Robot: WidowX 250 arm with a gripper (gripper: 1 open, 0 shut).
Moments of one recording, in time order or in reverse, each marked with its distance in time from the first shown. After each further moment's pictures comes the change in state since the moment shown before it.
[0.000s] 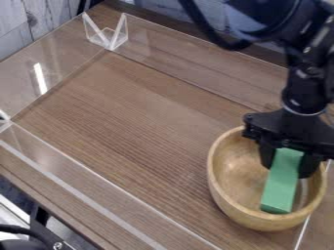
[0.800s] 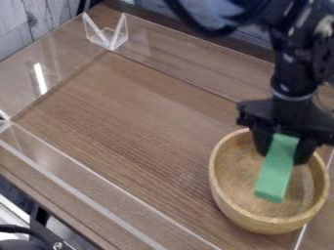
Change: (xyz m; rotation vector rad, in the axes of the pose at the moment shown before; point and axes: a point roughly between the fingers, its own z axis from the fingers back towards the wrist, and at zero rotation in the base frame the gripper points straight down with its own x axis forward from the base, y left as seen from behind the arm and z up) arm 0.017 0.017 0.009 -0.039 -0.022 0.002
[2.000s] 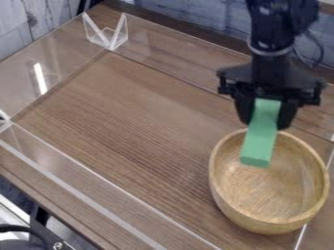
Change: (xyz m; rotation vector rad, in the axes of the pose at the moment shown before) arm 0.020 0.027 0.031 -0.006 -0.005 0.073
